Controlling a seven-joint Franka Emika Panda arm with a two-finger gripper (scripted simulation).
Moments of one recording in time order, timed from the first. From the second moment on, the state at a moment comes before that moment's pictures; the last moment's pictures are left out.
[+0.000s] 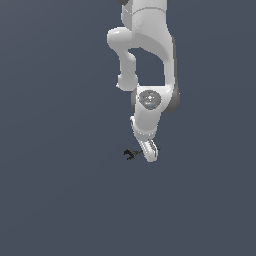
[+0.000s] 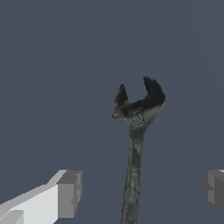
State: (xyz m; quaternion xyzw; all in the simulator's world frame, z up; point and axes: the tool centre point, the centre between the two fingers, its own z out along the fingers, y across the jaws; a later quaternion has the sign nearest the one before) arm -0.009 0.066 0.072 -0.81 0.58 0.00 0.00
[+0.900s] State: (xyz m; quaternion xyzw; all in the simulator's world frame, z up) arm -0.013 0.077 0.057 -0.76 0.65 0.00 0.00
